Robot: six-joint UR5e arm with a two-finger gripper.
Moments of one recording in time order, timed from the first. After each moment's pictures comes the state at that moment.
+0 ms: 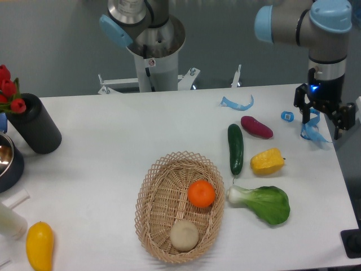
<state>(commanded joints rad) 2.94 -1.87 -1.67 -0.79 1.39 1.83</state>
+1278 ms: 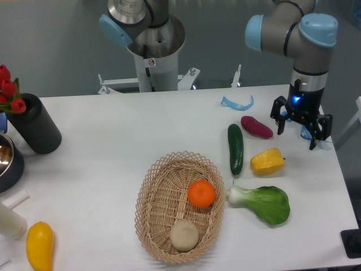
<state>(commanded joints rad) 2.94 -1.91 -1.76 -0.78 1.35 1.92</state>
